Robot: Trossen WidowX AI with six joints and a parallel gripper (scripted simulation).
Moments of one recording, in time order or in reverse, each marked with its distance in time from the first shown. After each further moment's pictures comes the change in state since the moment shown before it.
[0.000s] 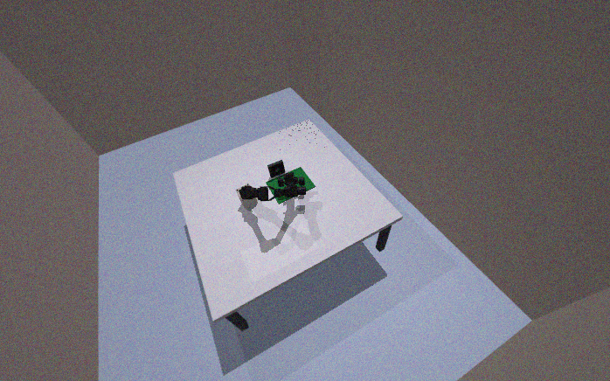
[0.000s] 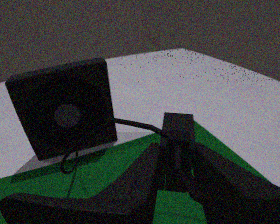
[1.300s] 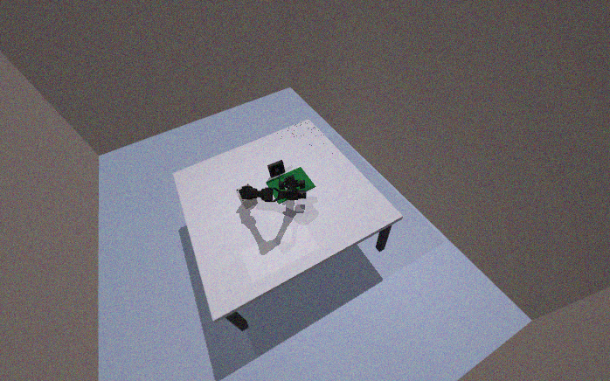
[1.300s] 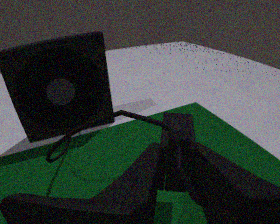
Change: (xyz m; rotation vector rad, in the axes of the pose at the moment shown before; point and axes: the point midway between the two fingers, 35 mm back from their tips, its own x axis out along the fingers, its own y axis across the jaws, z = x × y) arm 0.006 -0.001 -0.033 0.000 0.001 0.002
